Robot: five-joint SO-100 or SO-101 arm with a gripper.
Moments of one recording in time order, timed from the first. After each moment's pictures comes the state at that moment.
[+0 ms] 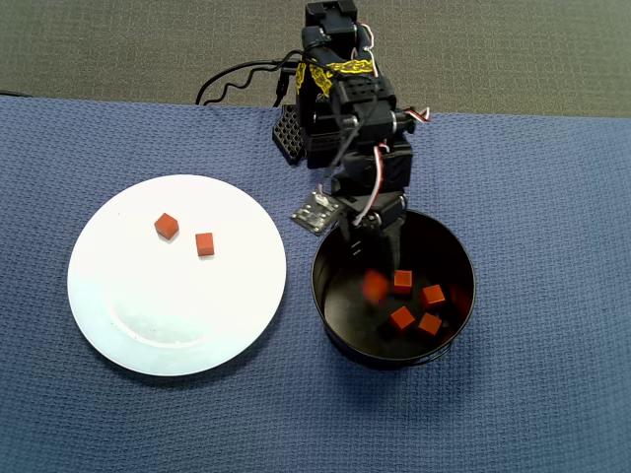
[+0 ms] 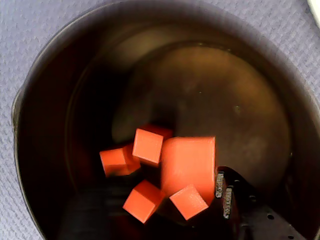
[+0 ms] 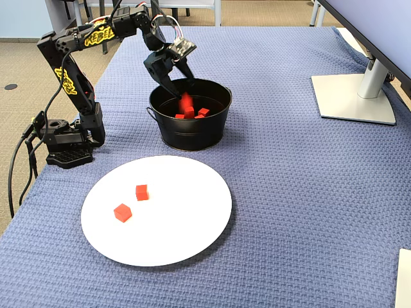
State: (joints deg) arm -12.3 106.6 93.5 73.2 -37.4
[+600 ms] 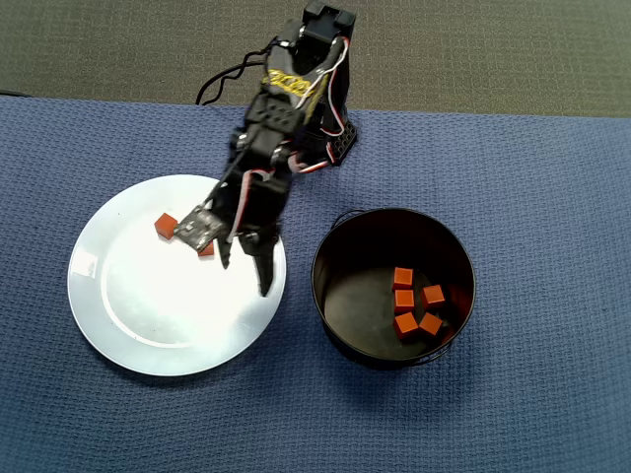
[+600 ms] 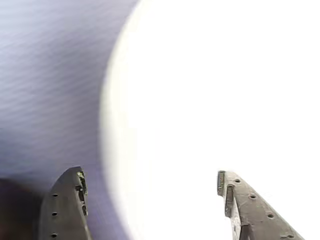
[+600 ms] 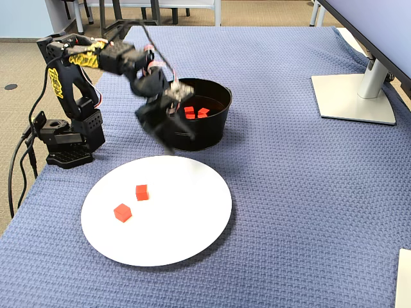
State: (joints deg) arm 22.9 100.7 106.3 54.4 -79.4
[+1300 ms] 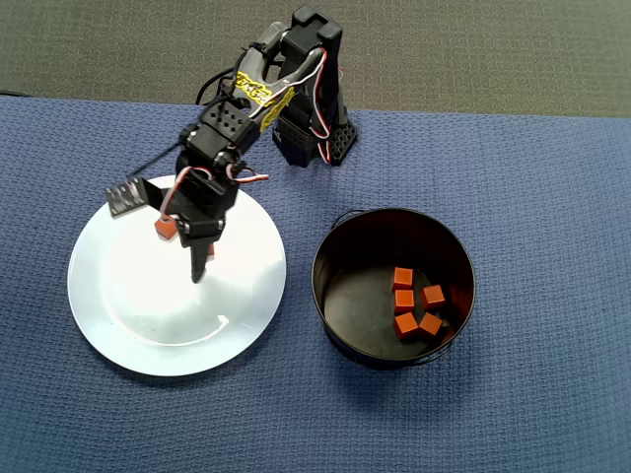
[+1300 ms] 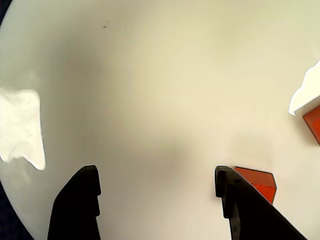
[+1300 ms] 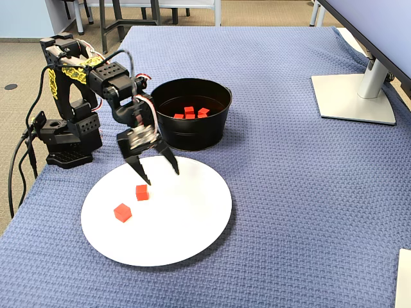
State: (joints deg) arm 38.4 93.3 104.3 55.3 -57.0
